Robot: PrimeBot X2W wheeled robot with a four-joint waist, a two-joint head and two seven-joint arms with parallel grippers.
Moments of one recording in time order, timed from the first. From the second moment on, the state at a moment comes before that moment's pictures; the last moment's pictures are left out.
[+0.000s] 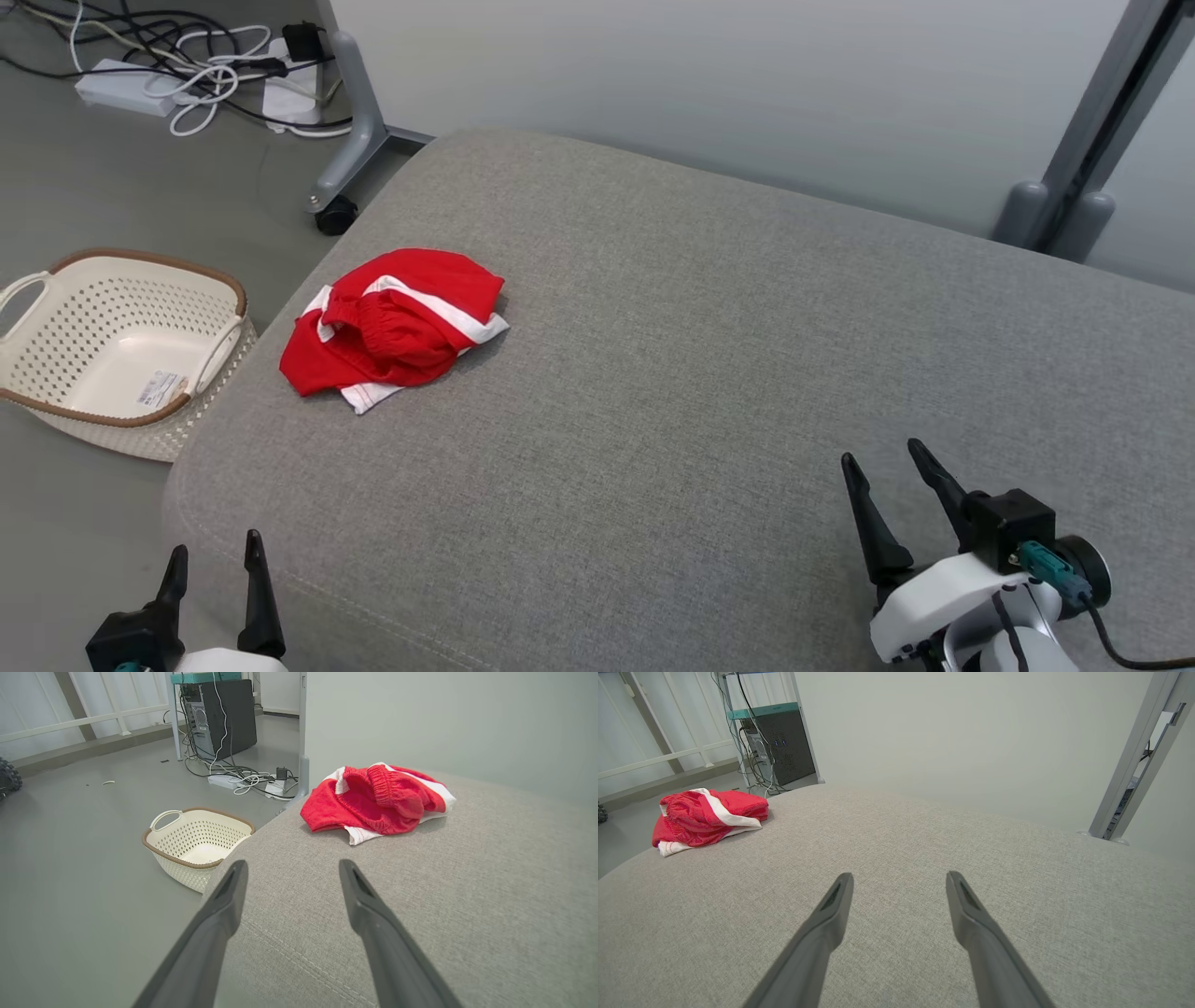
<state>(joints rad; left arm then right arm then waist) 0.00 0.05 0.17 0.41 -0.14 0.00 -0.26 -0.19 -0.05 0.14 0.49 0.12 0.13 -0.26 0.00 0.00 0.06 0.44</state>
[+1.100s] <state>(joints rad) -0.64 0.20 0.30 0.96 -0.23 -0.09 -0.26 -0.36 -0.05 0.14 0.40 -0.02 0.13 -0.26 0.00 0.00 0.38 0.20</state>
